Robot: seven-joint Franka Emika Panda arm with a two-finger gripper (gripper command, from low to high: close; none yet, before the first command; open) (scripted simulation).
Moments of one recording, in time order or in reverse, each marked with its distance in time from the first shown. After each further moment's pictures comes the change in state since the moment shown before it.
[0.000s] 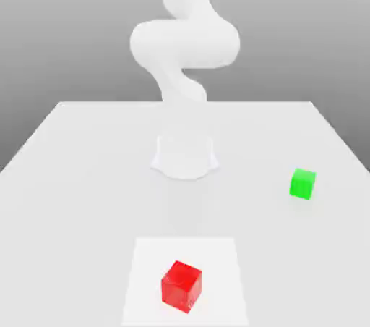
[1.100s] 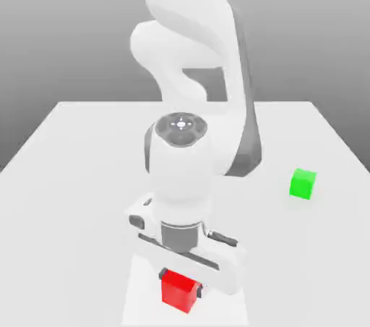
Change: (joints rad) arm -0.030 1.042 0.017 -0.224 -0.043 0.545 0.465
